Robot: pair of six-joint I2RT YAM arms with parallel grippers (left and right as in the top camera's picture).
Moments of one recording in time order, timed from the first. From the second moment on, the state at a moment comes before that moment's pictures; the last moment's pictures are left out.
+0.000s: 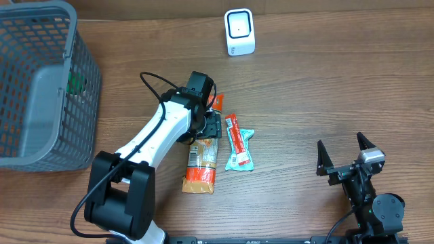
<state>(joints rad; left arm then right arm) -0.33 1.76 1.20 -0.88 0.04 -0.42 0.11 0.01 0.02 -0.03 -0.11 0.05</state>
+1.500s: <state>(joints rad) 0.60 2.22 2.35 -1.30 0.13 -0.18 0.11 0.01 0.02 -0.03 -0.11 0.05</state>
